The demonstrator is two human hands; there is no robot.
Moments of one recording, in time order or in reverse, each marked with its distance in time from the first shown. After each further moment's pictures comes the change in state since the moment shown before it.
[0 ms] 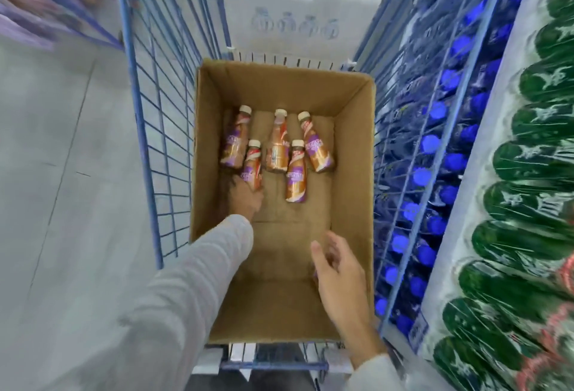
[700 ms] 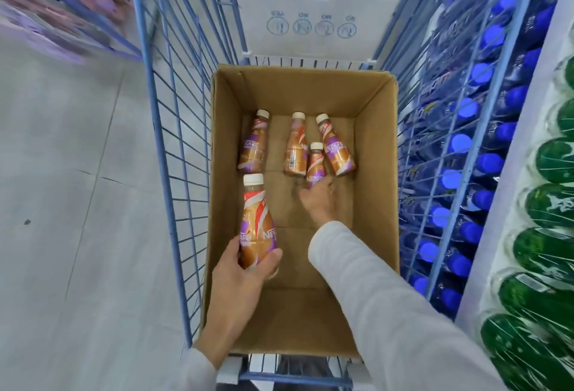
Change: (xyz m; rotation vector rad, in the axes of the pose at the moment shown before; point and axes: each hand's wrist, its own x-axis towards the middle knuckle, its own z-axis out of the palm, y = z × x) left_hand -0.183 -0.049 -0.073 -0.412 -0.033 0.073; right_hand 0.188 -0.036 0.100 -0.177 0.024 0.029
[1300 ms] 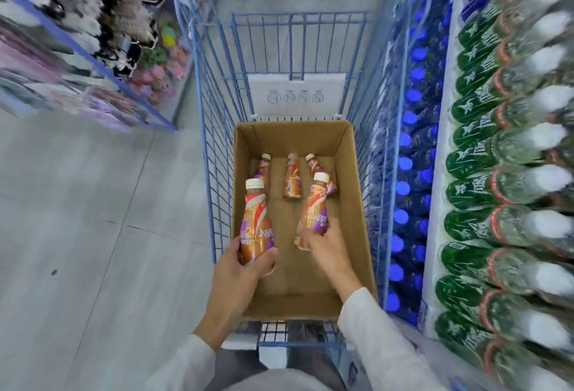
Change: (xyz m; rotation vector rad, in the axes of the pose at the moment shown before) left_hand -0.098 0.045 -0.058 -0.075 -0.039 0.182; right_hand -0.208 0.015 -0.093 0.530 -0.102 -0.150
